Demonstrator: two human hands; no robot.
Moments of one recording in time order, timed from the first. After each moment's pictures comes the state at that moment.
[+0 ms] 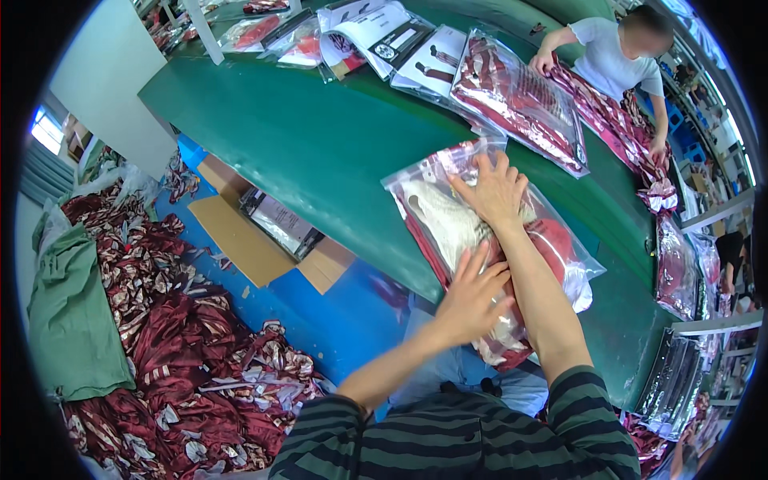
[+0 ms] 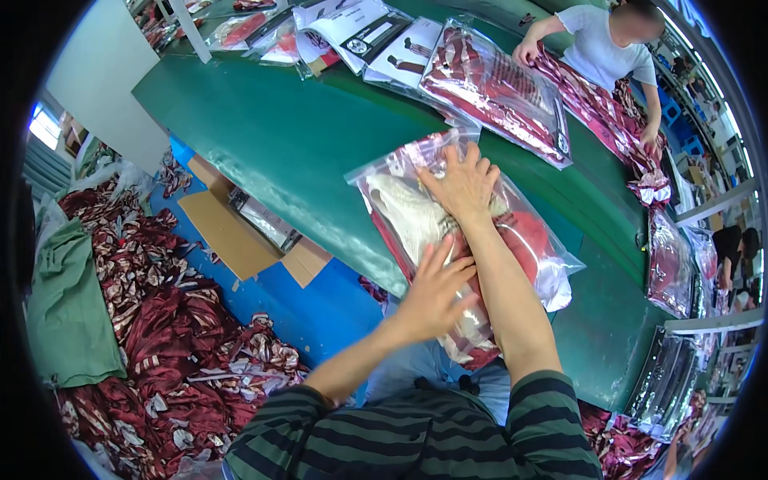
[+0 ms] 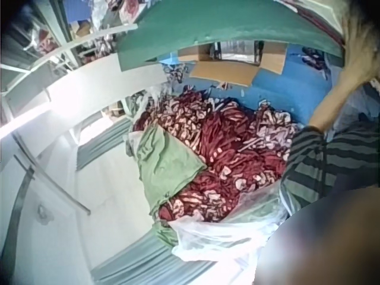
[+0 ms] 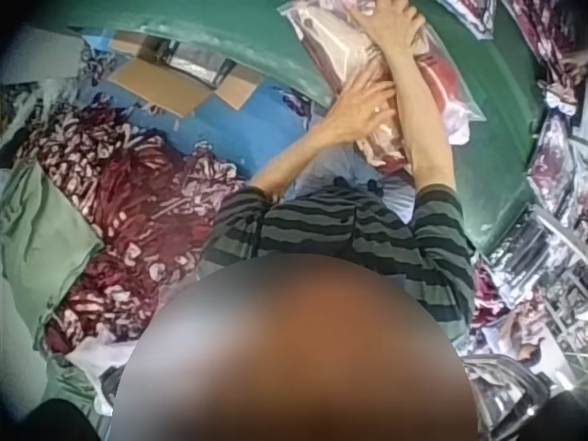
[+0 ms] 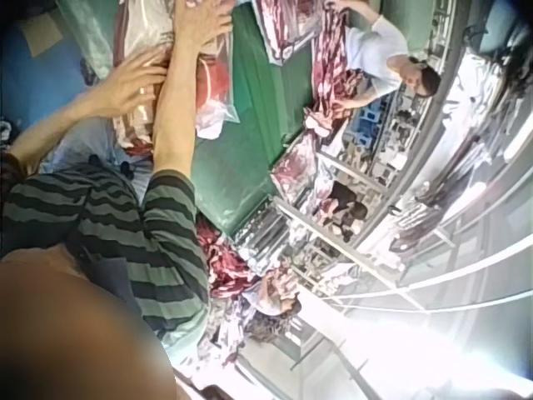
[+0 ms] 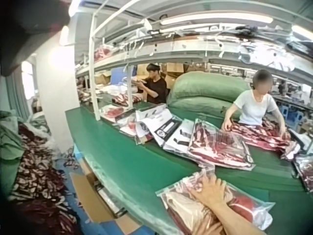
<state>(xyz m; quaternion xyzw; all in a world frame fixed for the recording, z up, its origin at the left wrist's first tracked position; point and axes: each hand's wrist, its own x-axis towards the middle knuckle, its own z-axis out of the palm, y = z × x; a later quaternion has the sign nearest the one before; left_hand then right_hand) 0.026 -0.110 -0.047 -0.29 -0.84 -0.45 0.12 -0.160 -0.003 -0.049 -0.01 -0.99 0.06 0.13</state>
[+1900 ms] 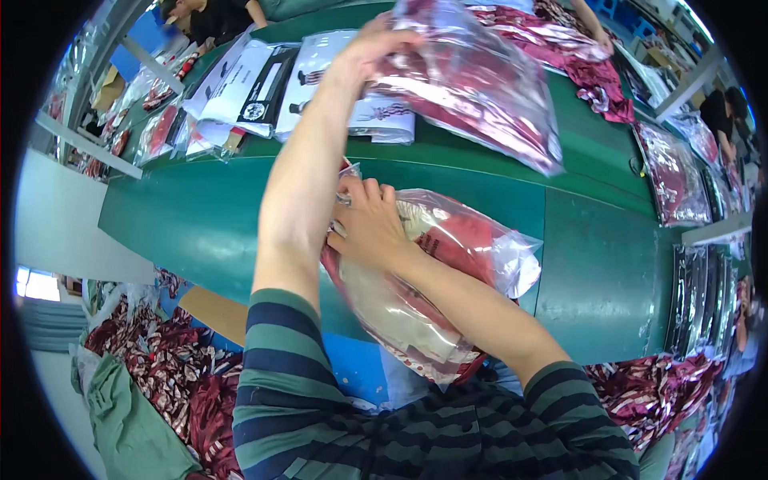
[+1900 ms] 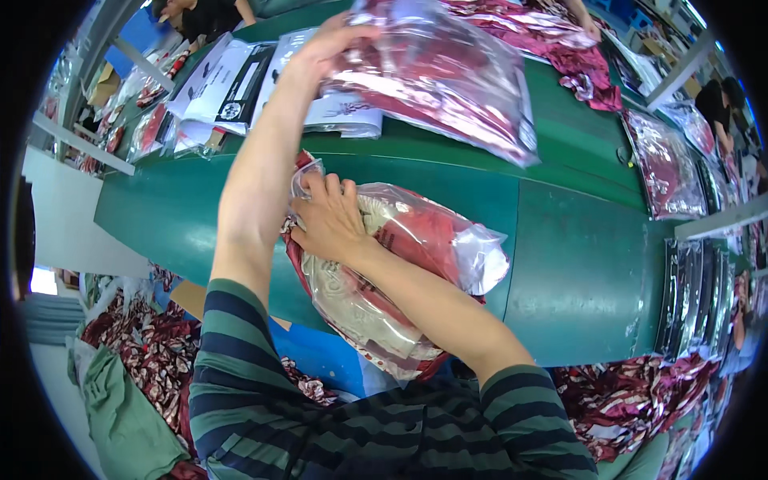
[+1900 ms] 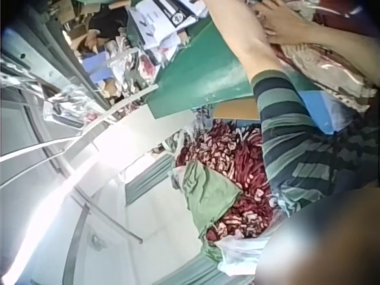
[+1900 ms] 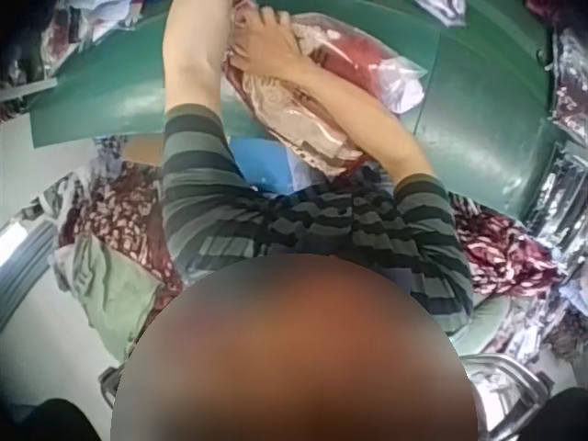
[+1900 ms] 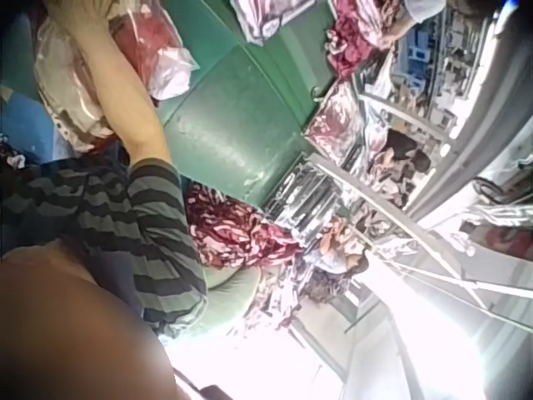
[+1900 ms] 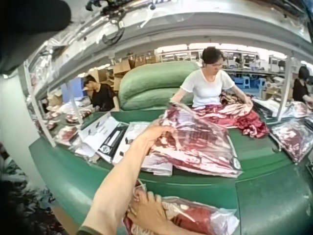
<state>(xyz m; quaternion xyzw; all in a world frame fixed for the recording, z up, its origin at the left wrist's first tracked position) -0.427 0.121 0.126 -0.30 -0.64 -0.67 -0.21 -0.184 0.082 -0.001 0.14 -0.91 0.33 0.21</state>
